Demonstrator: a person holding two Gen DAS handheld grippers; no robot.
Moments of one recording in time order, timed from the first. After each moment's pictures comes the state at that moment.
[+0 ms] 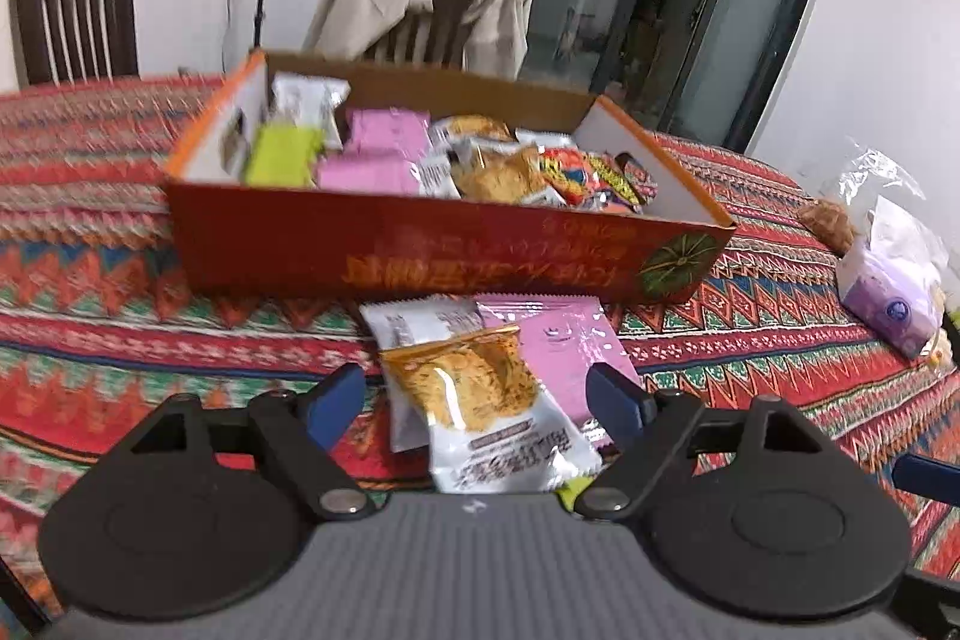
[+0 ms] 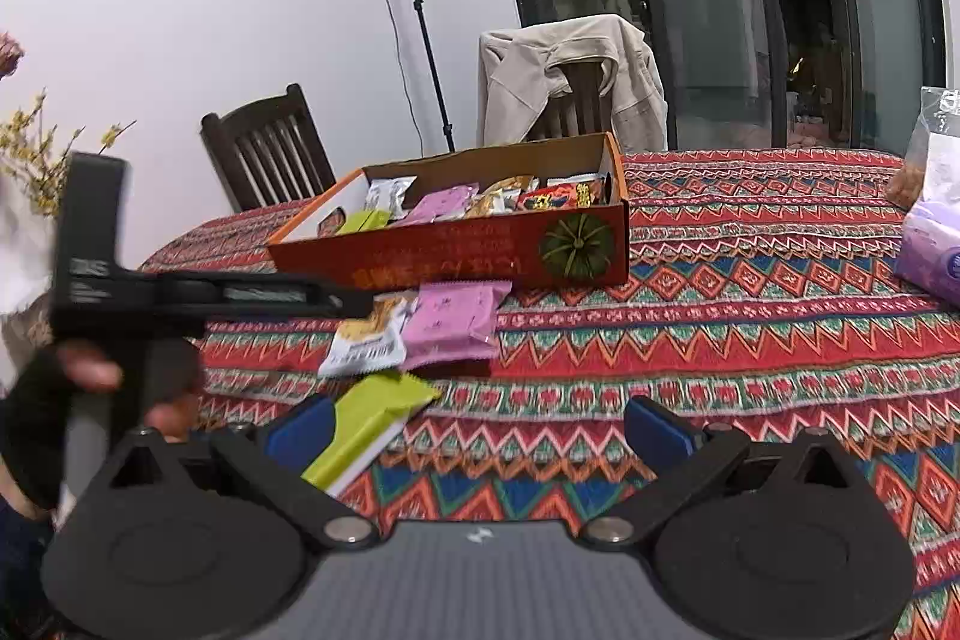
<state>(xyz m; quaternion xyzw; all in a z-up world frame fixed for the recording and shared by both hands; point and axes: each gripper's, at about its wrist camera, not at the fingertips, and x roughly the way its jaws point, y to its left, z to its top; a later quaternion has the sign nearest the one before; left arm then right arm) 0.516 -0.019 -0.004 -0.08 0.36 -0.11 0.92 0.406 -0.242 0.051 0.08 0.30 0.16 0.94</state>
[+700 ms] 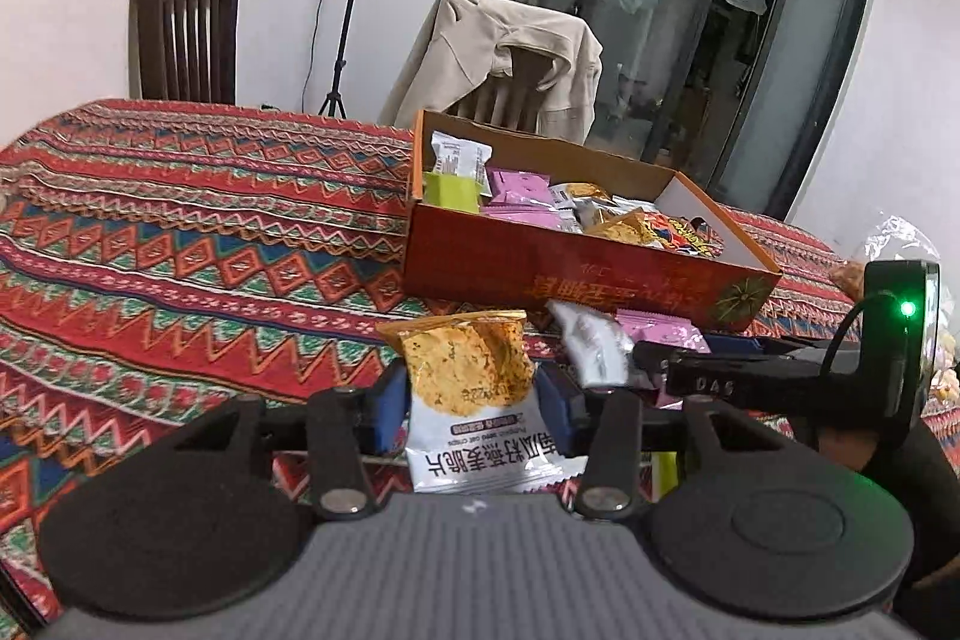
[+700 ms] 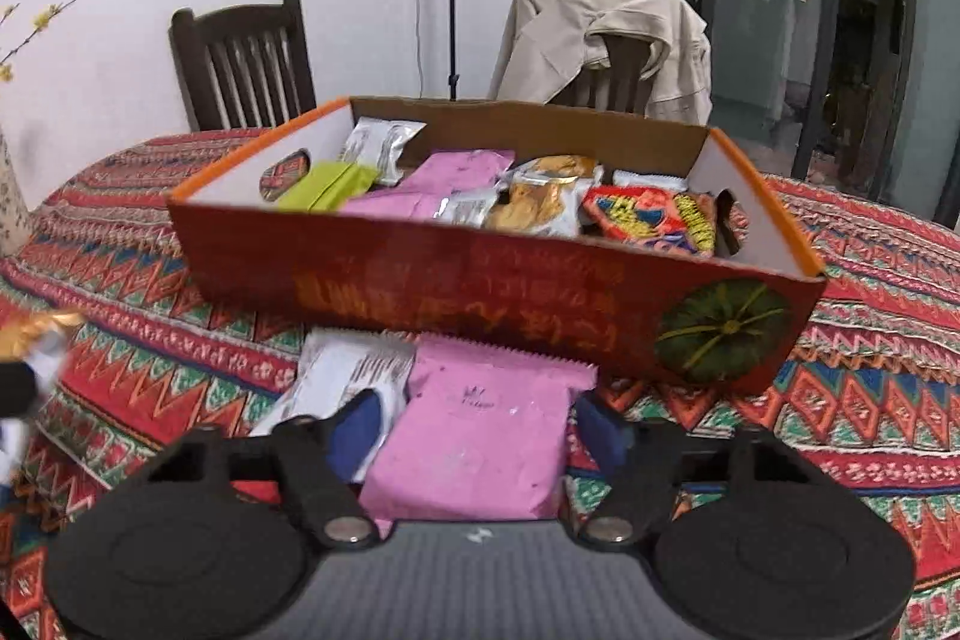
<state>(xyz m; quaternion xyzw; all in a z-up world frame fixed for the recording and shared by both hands) 0.425 0.082 0.031 -0.10 0.30 -0.05 0.95 0.554 -0.138 0.003 -0.03 0.32 0.14 0.93</state>
